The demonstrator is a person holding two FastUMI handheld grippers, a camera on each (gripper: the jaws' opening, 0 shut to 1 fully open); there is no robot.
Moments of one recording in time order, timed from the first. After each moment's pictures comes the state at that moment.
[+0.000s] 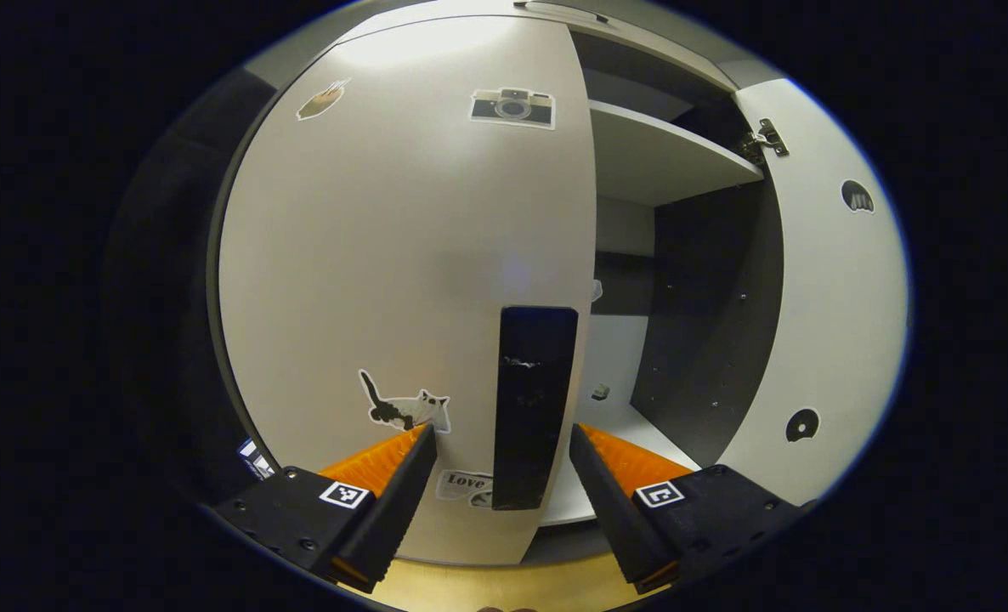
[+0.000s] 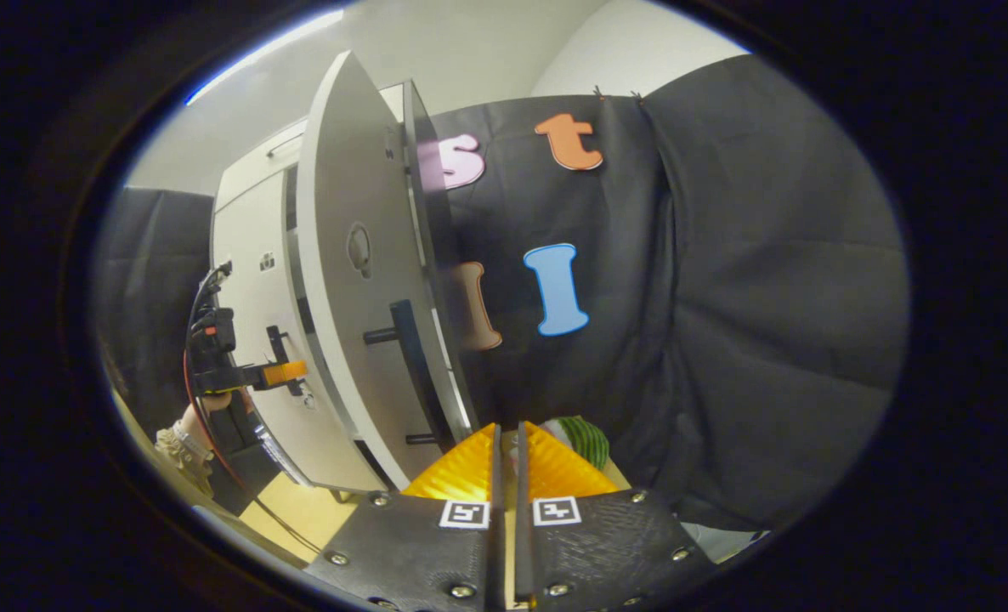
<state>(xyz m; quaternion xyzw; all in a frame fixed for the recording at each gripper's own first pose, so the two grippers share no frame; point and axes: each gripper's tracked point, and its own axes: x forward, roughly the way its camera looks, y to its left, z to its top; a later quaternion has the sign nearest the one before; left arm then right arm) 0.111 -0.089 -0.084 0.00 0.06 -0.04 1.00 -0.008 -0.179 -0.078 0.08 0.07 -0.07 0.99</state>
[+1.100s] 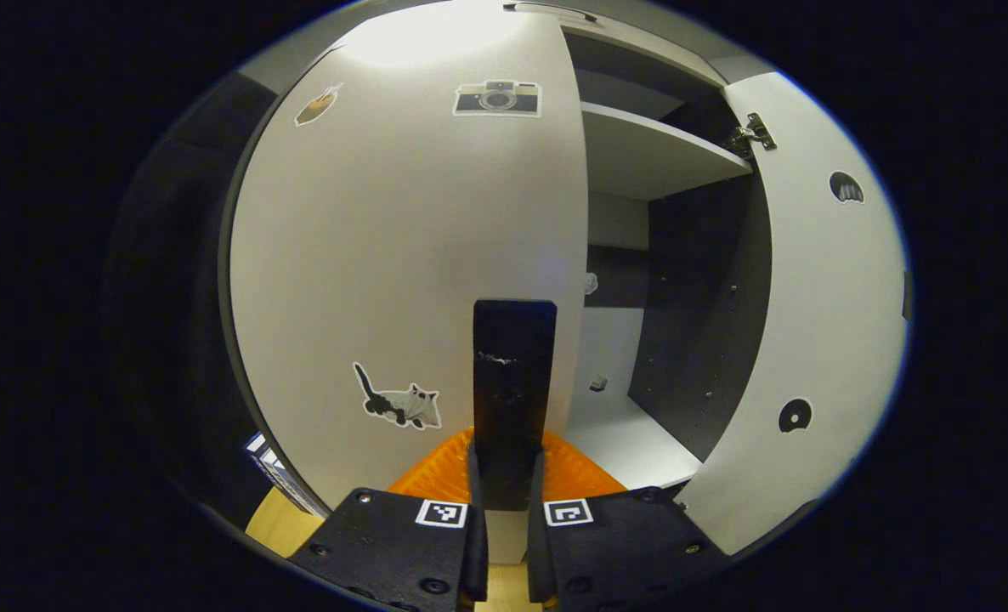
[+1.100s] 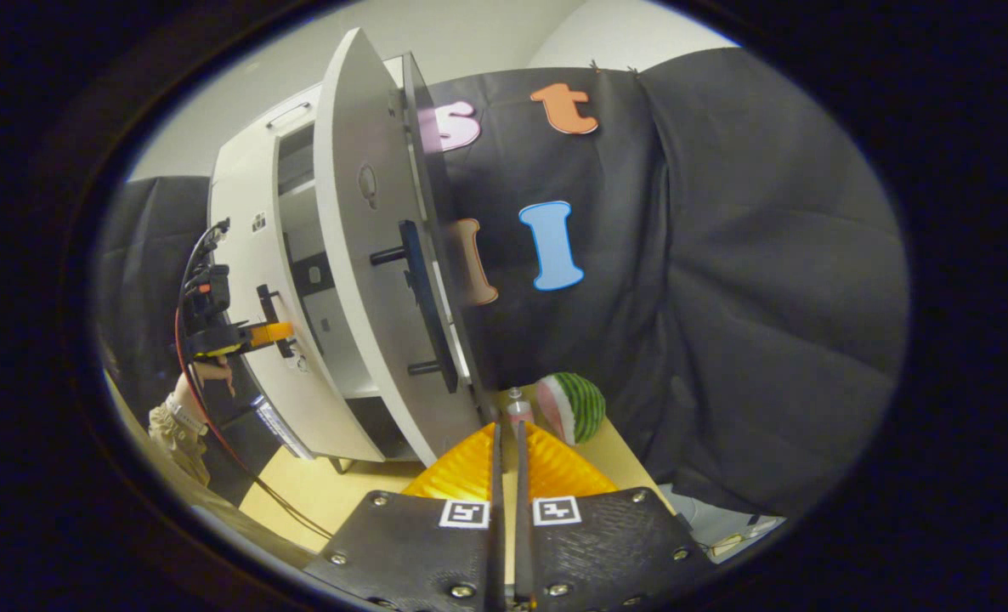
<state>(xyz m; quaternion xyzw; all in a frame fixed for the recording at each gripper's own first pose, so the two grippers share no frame) 0.104 -0.095 -0.088 0.01 0.07 -0.05 1.00 -0.042 -0.164 -0.123 0.08 0.13 -0.07 0.99</state>
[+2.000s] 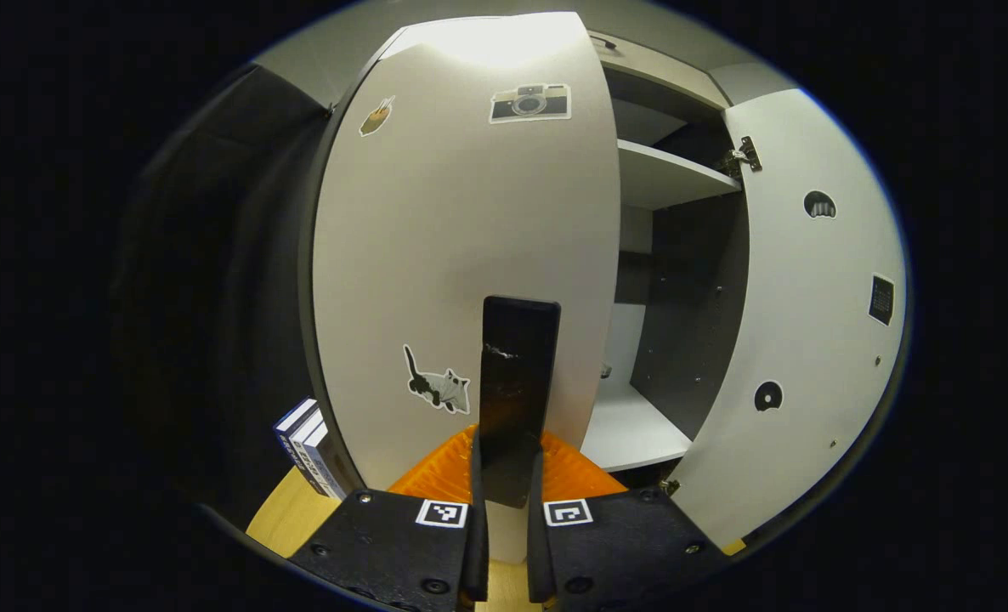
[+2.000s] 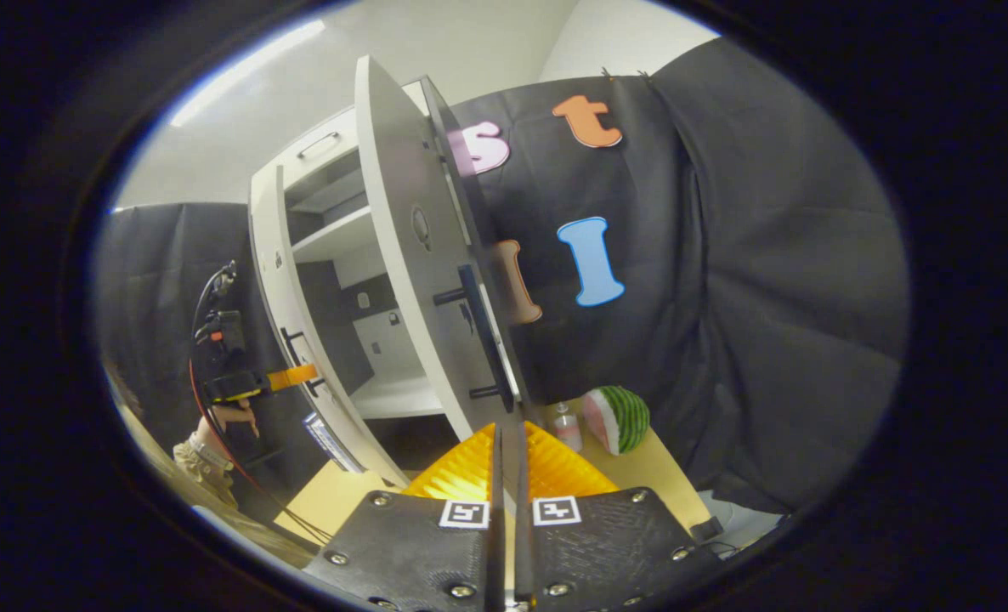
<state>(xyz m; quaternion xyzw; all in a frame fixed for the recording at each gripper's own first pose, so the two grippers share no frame) 0.089 -0.079 -0.090 -0.01 0.07 -0.03 1.00 -0.054 -0.137 -0.091 0.12 0.10 0.00 0.99</state>
